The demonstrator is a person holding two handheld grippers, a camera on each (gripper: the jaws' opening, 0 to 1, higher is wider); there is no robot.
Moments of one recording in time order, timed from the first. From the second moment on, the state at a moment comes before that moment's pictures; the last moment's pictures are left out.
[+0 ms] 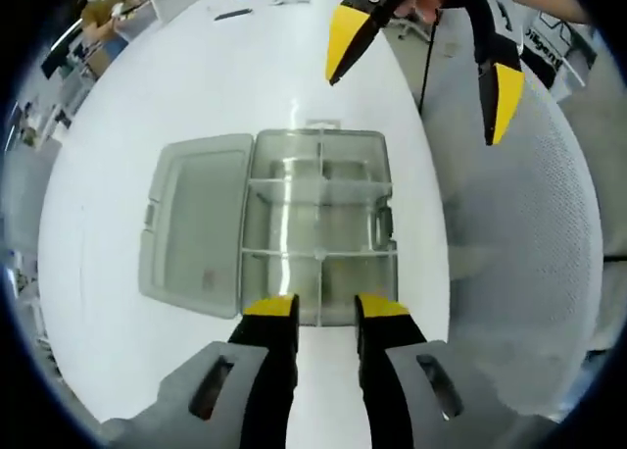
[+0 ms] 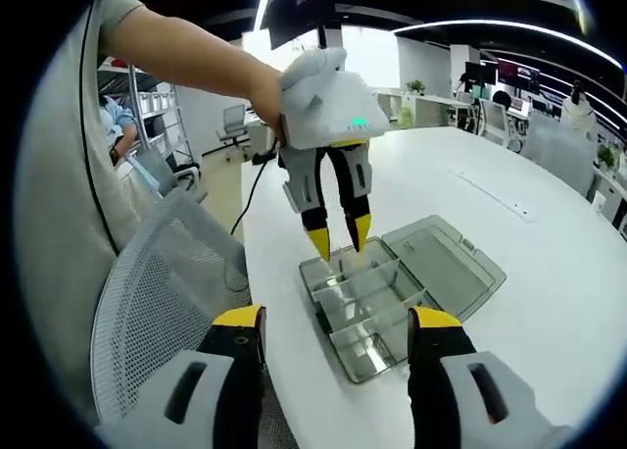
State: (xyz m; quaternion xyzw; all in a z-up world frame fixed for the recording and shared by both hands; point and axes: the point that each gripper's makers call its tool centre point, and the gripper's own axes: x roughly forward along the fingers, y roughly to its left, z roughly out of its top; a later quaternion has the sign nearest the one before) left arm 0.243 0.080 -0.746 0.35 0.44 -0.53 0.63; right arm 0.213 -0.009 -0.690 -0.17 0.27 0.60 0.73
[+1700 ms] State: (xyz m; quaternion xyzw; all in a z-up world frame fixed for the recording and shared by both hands) left arm 0.222 0.060 -0.686 0.21 0.32 -0.50 0.78; right arm 0.235 -0.046 -0.692 -0.22 0.28 0.59 0.72
